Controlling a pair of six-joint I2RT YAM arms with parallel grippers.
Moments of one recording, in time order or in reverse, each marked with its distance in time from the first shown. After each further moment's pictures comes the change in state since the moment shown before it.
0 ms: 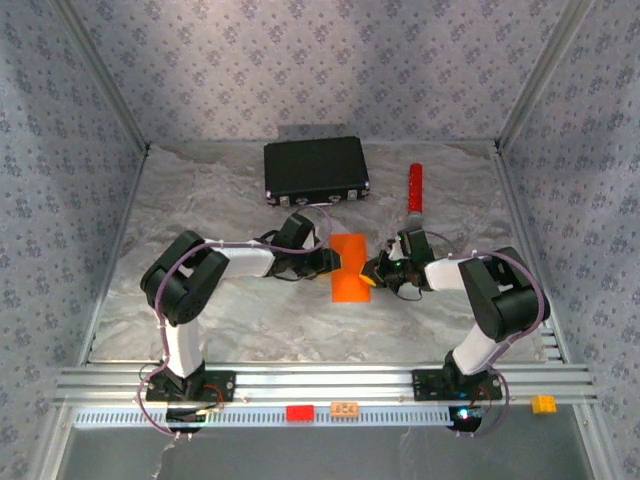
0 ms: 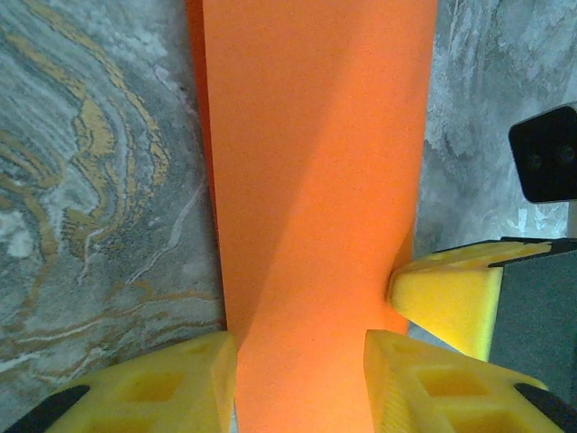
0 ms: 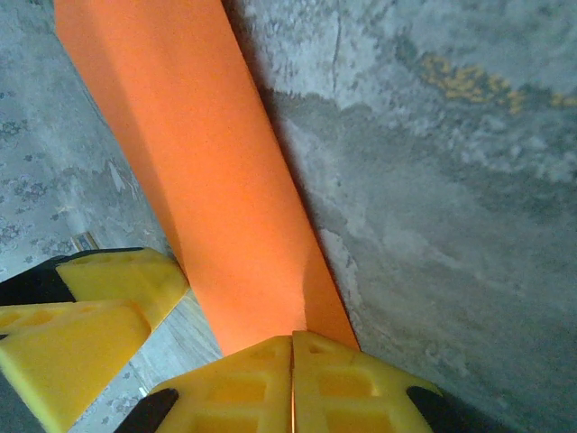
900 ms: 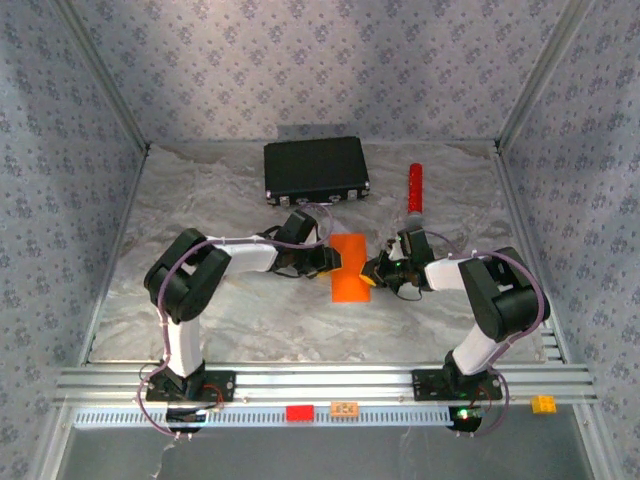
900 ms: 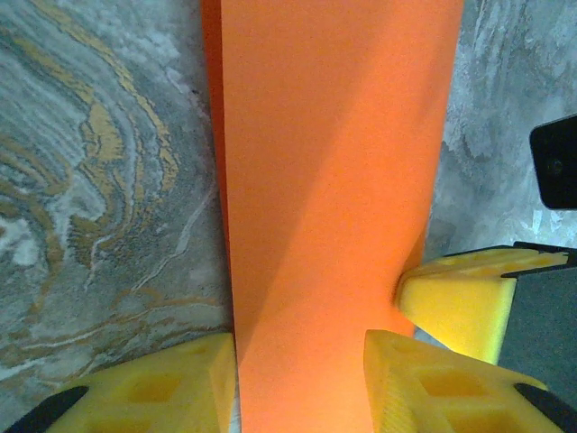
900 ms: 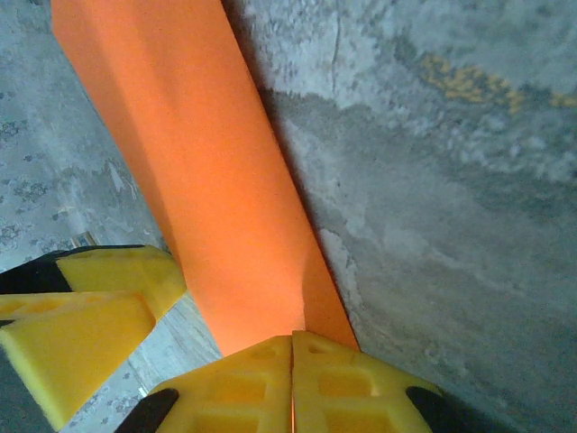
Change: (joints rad) left arm 0.000 0.026 0.065 -0.096 0.014 0.004; right arm 0.000 0.000 -0.001 0.000 0.001 0.000
